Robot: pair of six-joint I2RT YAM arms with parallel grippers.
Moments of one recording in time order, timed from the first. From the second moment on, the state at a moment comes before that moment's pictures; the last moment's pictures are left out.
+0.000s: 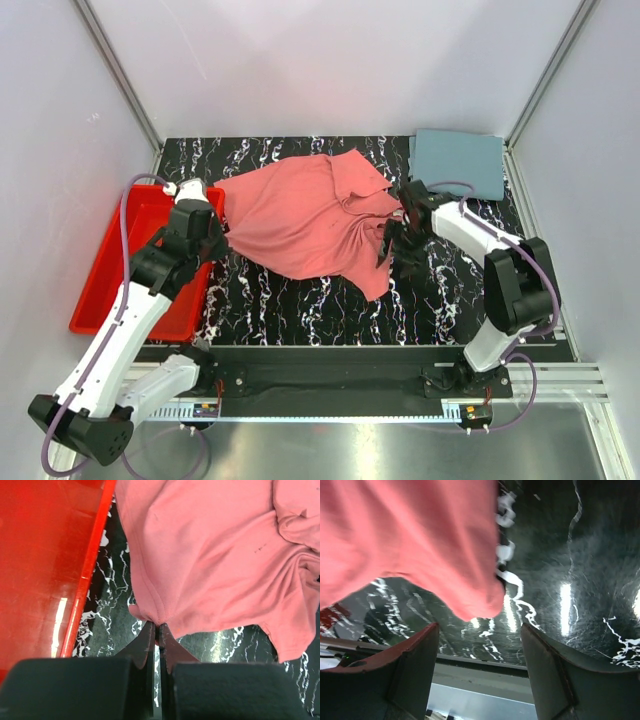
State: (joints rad) left arm -0.38 0.92 1.05 -0.84 -0.28 -0.53; right arm 0.35 1.70 1.21 -0.86 -0.21 0.63
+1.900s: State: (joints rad) left arm -0.41 0.93 0.99 -0.84 -0.14 -0.53; right arm 0.50 1.46 1.07 -0.88 -0.06 0.66
